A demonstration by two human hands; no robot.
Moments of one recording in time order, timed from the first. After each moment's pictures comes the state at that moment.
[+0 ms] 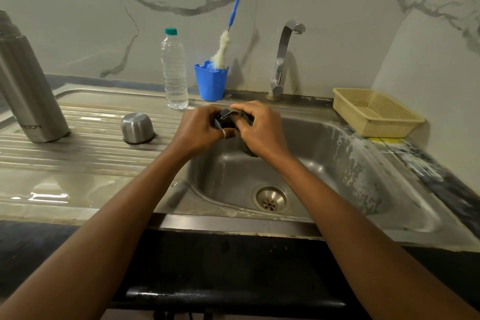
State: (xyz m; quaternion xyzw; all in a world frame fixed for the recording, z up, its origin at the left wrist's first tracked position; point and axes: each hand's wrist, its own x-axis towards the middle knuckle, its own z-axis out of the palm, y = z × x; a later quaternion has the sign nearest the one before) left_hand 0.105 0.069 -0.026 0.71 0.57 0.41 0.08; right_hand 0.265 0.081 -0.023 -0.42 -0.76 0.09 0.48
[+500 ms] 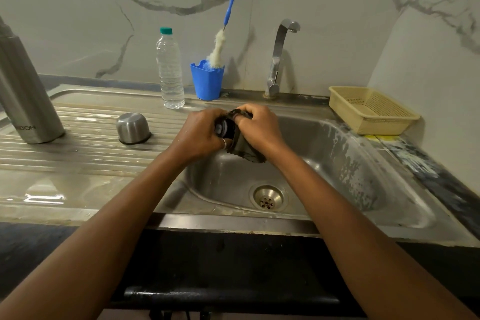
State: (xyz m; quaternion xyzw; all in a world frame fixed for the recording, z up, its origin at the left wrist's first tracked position) left_hand 0.112 0.066 -0.029 0.76 0.55 0.34 0.04; right_hand 0.268 0.077 -0.013 -0.53 -0.71 0.24 0.41
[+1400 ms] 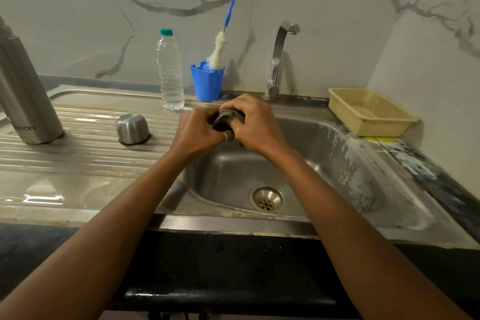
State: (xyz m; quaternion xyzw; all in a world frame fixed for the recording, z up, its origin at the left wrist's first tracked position) left_hand 0.114 0.063 -0.030 0.71 0.53 0.47 0.06; right_hand 0.268 0.085 -0.010 -0.38 -0.81 0.06 0.43
